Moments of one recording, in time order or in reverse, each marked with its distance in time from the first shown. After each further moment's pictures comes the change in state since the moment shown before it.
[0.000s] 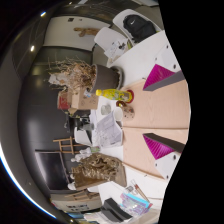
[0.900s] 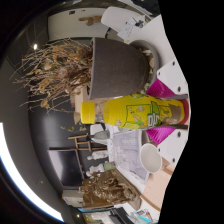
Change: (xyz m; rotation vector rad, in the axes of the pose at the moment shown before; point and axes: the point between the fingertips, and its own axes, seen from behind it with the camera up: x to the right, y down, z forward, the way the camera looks) arm 0.093 -0.069 0.346 0.246 -0.142 0.018
